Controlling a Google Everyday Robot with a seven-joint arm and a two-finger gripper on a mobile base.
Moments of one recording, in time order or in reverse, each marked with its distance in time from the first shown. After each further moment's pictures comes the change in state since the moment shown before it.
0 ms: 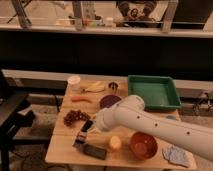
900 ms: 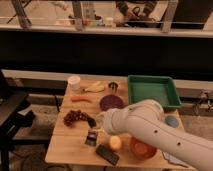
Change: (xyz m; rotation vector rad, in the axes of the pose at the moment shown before) arm -0.015 0.006 -0.070 0.164 -0.014 -0.007
